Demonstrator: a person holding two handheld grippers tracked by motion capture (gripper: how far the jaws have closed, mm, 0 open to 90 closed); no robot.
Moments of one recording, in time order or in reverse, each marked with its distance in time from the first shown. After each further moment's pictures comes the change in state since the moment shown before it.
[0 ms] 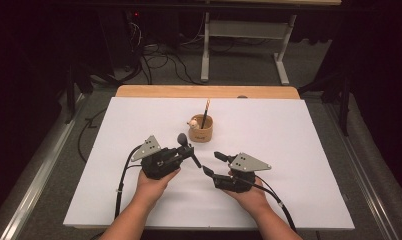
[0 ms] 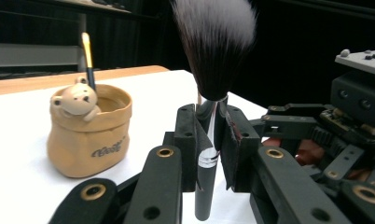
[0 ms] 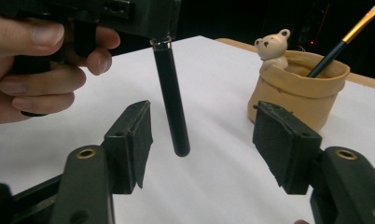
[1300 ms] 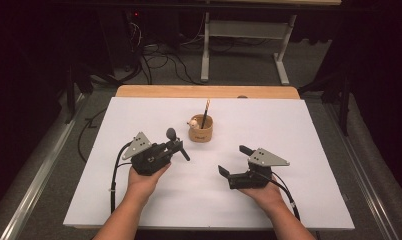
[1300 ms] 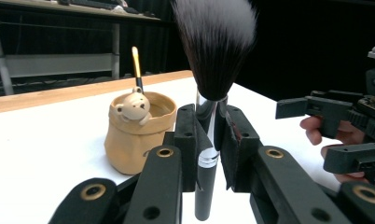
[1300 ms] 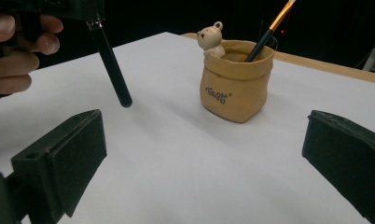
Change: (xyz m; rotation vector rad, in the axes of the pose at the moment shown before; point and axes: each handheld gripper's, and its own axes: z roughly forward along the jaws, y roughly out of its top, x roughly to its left) left arm 0.013 0.008 -0.017 -0.011 0.115 0.040; right arm -0.030 -0.003 -0.028 0.022 -0.092 0.059
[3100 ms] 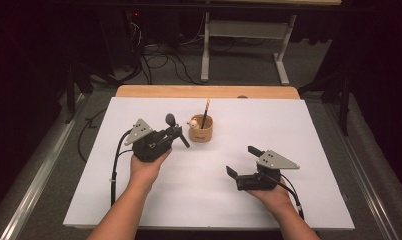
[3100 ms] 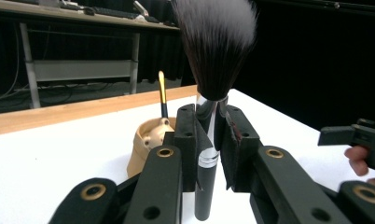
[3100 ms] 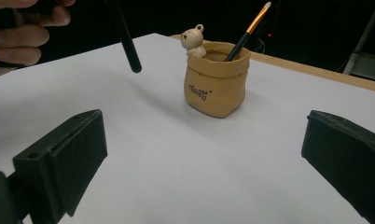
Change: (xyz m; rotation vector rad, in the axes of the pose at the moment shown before) left arm 0.012 0.027 0.018 -0.024 0.075 -0.022; right arm -0.006 -0.001 -0.019 -0.011 -0.045 -0.017
